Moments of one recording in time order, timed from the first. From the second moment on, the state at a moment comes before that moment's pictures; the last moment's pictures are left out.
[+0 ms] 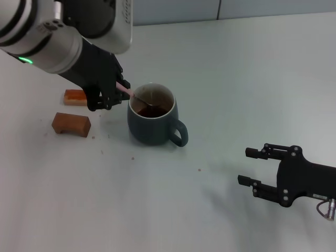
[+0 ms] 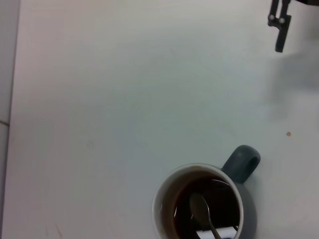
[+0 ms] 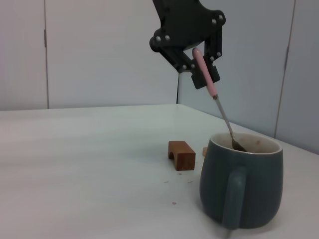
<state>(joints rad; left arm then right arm) -0.69 -2.08 1.43 1.64 2.59 1.71 -1.94 0.37 2.08 -0.42 -0.40 -2.16 -1.63 0.63</state>
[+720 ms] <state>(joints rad) -0.72 -2.08 1.52 1.59 2.66 1.66 -1.95 0.36 2.08 -0.42 -0.40 -2.16 -1.63 0.63</state>
